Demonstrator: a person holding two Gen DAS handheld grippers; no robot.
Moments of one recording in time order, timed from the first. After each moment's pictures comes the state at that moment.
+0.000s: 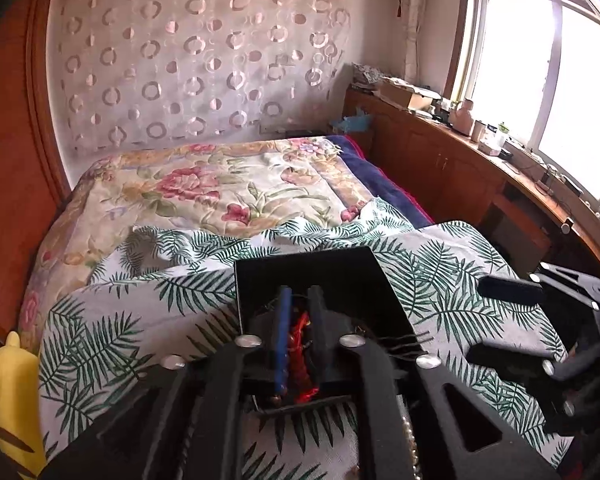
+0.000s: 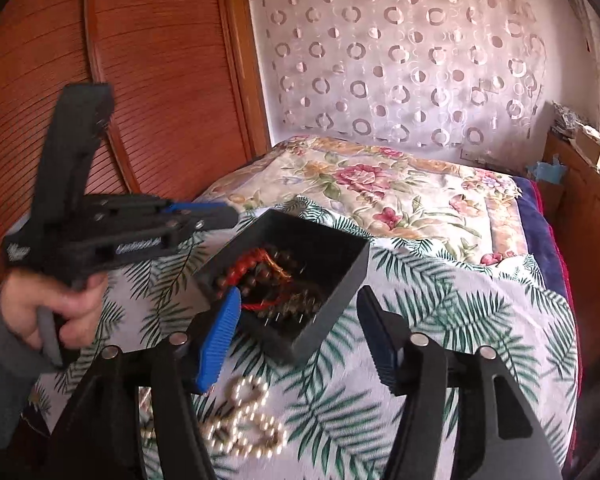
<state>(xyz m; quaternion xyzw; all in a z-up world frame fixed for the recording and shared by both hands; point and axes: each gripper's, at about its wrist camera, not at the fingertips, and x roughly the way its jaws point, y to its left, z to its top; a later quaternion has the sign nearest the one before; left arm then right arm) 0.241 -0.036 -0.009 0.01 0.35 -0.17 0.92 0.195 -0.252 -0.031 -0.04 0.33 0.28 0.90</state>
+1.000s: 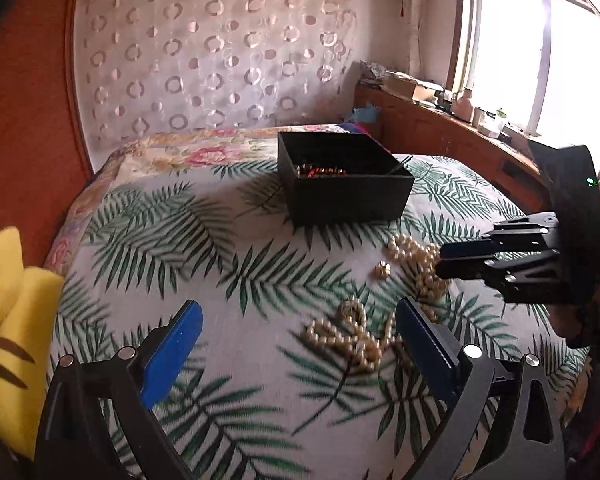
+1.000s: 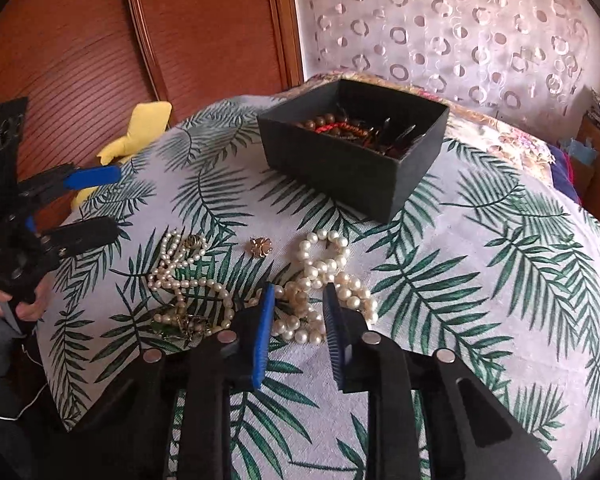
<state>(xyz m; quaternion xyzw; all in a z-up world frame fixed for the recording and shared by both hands) 0.078 0.028 -0.069 0.01 0.35 -0.14 0.93 0.141 -0.217 -0.111 -0.09 0.43 0.32 0.84</state>
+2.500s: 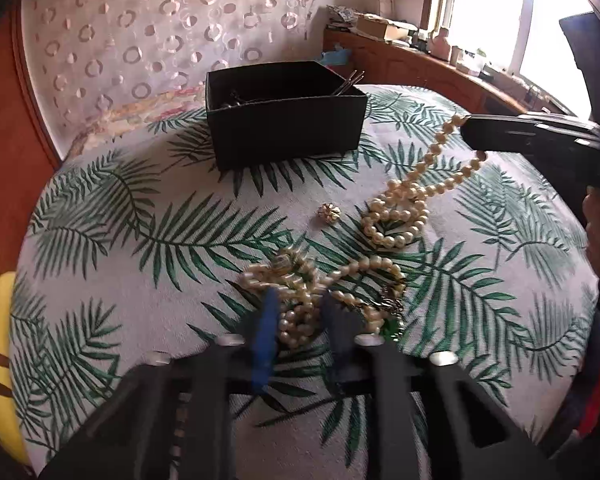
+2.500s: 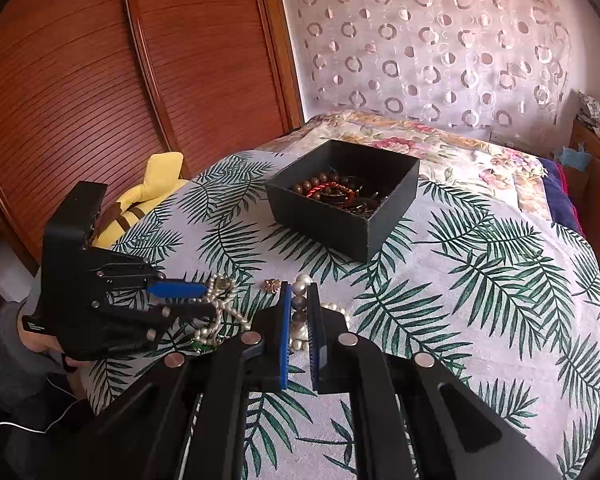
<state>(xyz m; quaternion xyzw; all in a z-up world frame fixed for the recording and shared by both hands) 0.094 -0.028 -0.101 0.08 0.43 -0.18 0.88 0.120 -0.254 -0.058 -0.04 0.36 0.33 0.87</state>
